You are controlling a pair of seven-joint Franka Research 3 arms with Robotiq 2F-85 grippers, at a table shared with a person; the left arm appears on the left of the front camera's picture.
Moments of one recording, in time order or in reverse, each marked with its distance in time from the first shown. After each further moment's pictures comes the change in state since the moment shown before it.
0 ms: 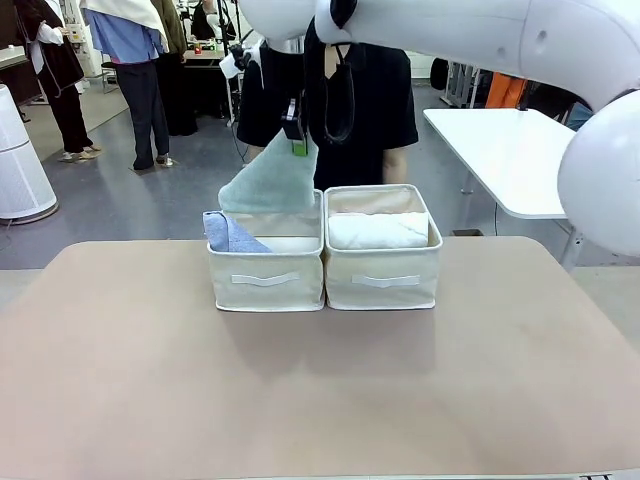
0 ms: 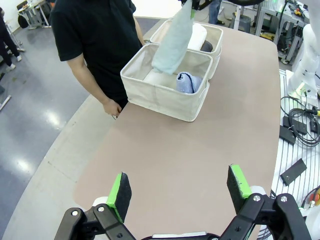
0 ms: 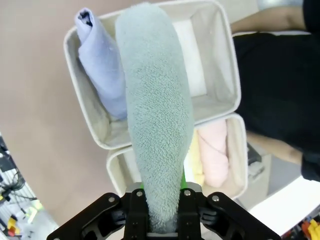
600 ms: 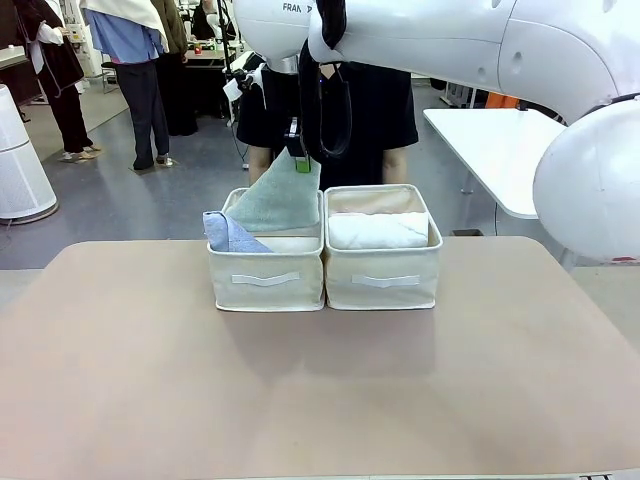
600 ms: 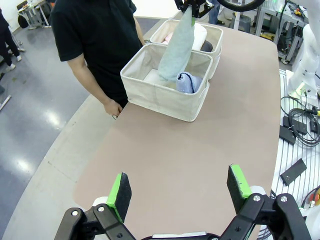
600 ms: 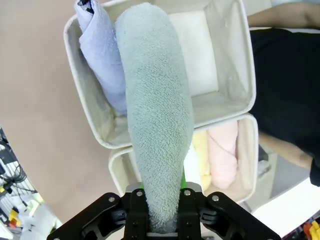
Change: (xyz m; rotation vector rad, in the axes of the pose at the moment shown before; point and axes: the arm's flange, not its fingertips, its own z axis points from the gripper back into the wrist) left arm 0.000 0.000 0.000 0.000 0.000 0.000; right arm 0.002 -0.002 -0.022 0.043 0.040 0.017
